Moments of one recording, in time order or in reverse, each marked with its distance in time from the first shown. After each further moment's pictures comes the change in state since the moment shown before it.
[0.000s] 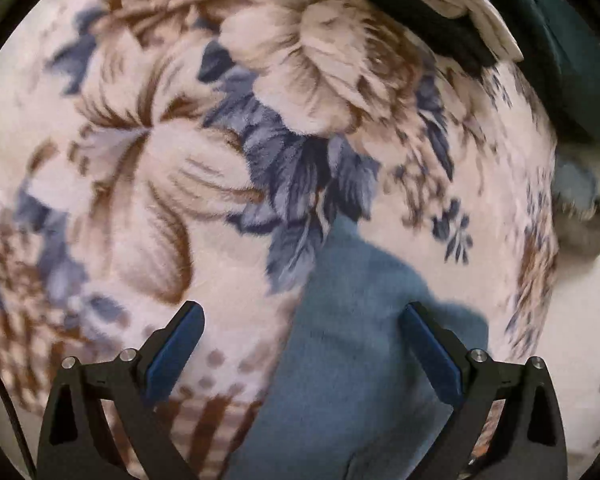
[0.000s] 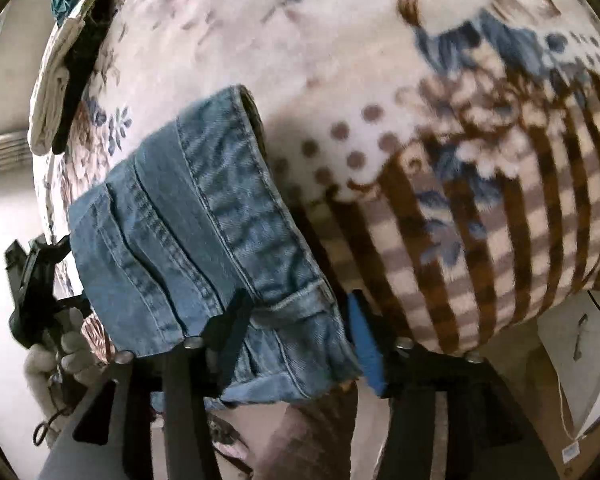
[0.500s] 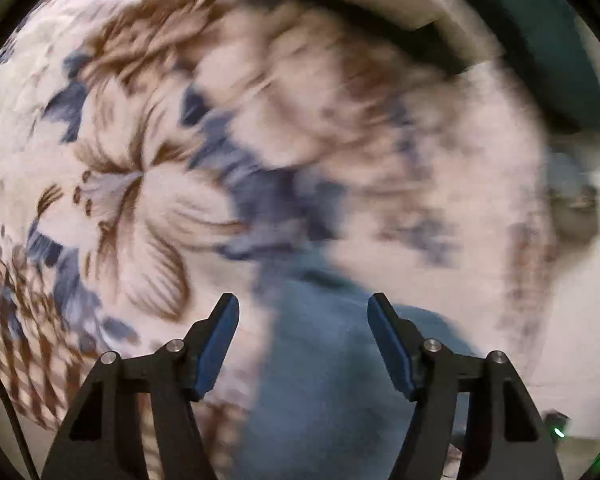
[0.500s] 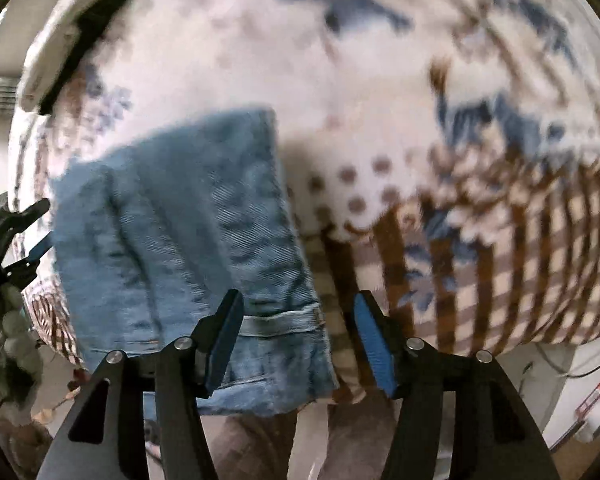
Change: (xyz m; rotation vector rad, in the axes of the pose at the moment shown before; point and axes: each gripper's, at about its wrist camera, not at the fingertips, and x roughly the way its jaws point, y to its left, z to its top) left arm -0.042 -0.028 -0.005 0.110 -0.072 -0.018; right arm 0.000 0.061 0.017 -0.187 -0.091 -0.177
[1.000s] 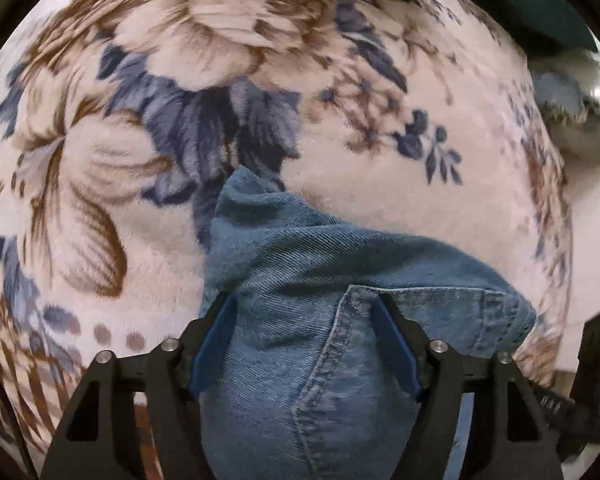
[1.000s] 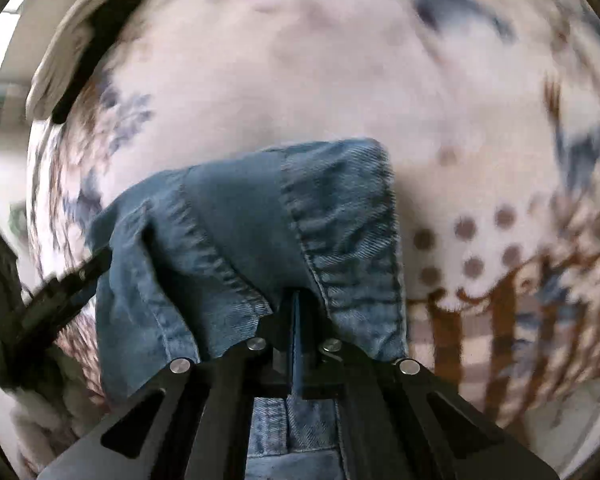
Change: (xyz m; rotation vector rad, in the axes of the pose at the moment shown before) left arm 0.072 -0.018 -0.042 0.214 0.072 0.089; right arm 0.078 0.036 0.035 0.075 0.009 0.151
